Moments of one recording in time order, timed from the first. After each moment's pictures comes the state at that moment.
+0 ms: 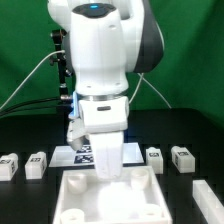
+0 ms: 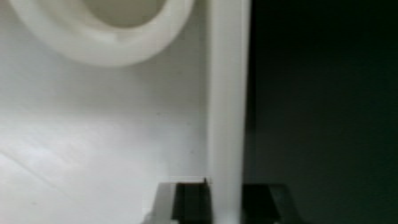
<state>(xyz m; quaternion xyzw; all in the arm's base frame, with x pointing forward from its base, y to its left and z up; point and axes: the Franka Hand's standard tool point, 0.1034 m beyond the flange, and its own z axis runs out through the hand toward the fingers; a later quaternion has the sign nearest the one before) 0.463 0.014 0.020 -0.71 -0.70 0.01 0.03</state>
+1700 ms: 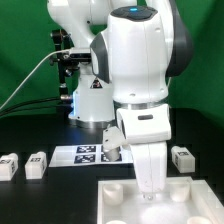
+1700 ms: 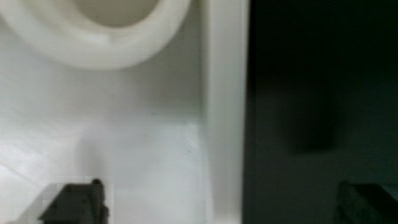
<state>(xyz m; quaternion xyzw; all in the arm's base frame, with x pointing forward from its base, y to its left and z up) 0.496 0.071 0.012 -0.72 -0.69 0.00 0.04</state>
